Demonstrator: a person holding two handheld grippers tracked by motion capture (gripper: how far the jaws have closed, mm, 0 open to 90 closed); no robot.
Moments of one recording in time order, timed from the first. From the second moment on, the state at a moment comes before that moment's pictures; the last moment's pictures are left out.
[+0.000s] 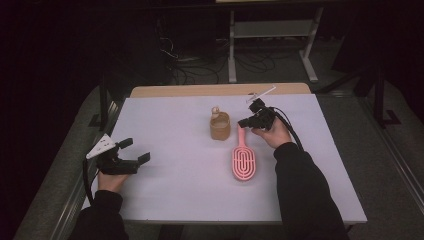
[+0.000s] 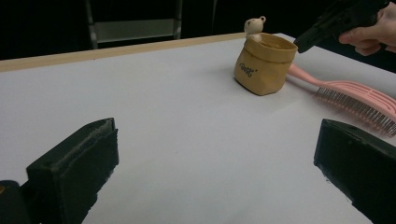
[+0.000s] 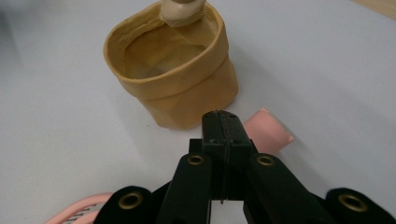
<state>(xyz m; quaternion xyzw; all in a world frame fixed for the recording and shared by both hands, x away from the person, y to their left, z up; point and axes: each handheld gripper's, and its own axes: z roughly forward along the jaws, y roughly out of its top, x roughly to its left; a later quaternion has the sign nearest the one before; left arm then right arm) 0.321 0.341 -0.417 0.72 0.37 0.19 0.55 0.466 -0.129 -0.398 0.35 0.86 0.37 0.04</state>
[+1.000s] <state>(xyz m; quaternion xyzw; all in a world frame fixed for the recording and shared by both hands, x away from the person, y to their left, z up) 0.322 0.342 -0.418 0.73 0.37 0.19 0.54 0.473 -0.117 -0.429 0.35 0.87 0.33 0.03</state>
